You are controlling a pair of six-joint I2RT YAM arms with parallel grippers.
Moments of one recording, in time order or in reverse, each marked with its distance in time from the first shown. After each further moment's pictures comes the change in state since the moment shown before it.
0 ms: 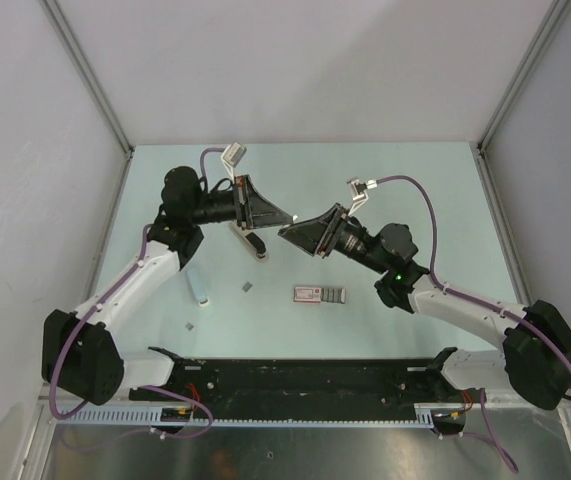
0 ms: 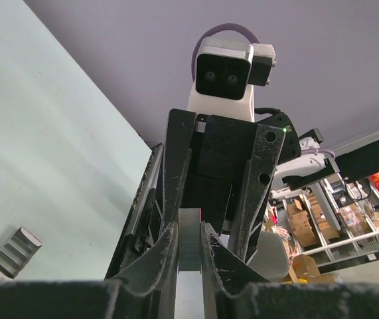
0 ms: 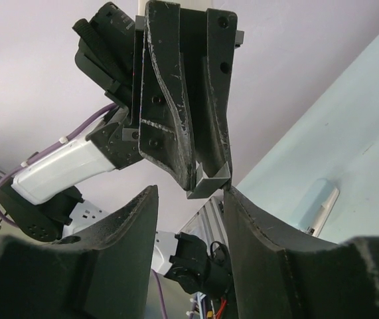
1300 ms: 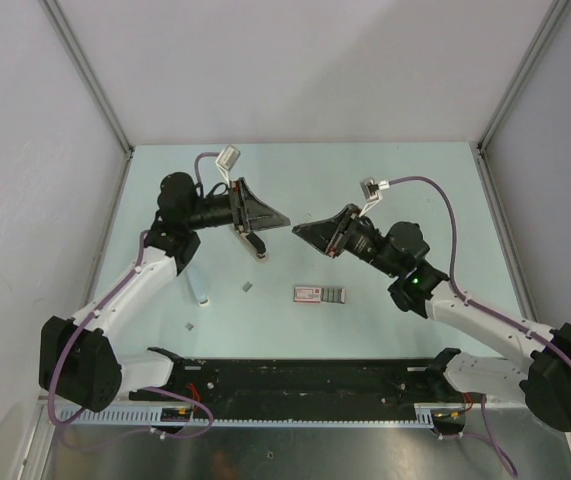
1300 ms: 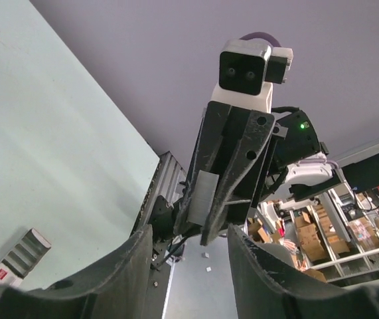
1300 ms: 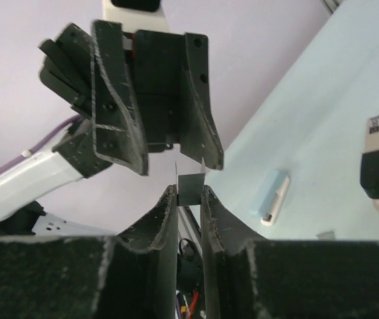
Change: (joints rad) left arm 0.018 -0.037 -0.053 0.018 -0.028 0.004; right arm -0.015 -0.133 0.006 -0.238 0.092 -0.096
